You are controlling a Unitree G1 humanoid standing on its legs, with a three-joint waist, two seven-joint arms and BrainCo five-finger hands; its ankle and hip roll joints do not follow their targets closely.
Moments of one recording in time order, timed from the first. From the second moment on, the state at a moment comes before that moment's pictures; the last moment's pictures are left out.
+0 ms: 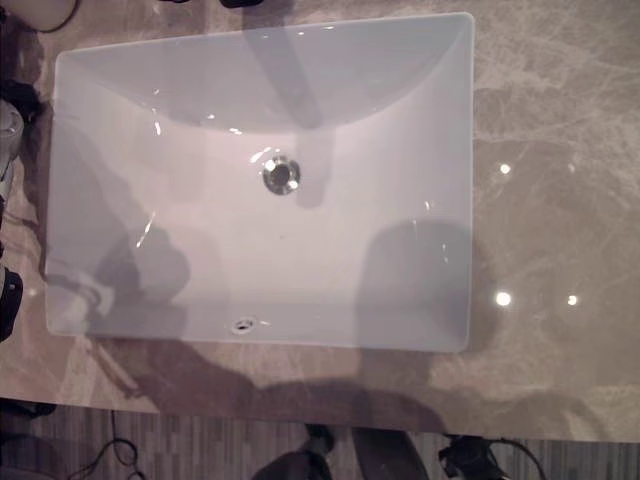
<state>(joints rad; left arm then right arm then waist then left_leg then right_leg) -1.46 0.91 -0.68 1.23 -0.25 -0.17 0.51 -0.11 -0.37 0.39 1.20 0.09 -0.13 -0.27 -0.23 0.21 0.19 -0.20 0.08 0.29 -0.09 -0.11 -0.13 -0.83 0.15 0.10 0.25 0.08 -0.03</state>
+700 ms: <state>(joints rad) -1.46 0.78 -0.68 1.17 -0.26 -0.21 0.51 -0.11 -0.37 0.39 1.21 0.10 -0.15 -0.28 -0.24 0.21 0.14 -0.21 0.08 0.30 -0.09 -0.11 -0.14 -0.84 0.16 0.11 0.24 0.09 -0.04</state>
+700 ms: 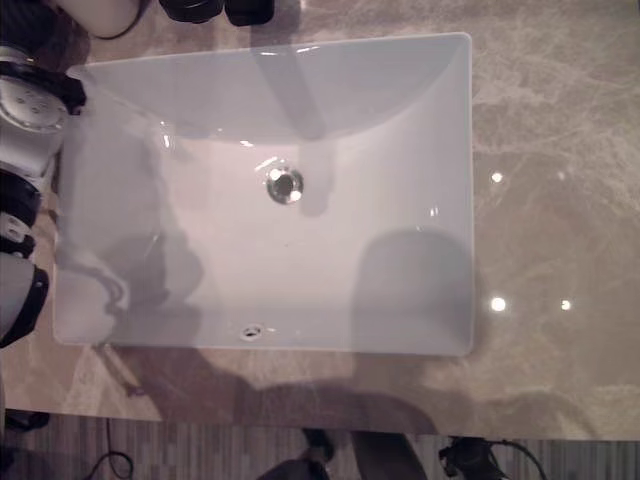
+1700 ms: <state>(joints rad) -0.68 1.08 -0.09 0.95 -0.24 -0.23 0.53 -0.13 -0.39 0.38 1.30 0.02 -0.10 -0.22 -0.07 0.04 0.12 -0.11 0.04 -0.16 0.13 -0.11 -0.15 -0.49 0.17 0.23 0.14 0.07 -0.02</state>
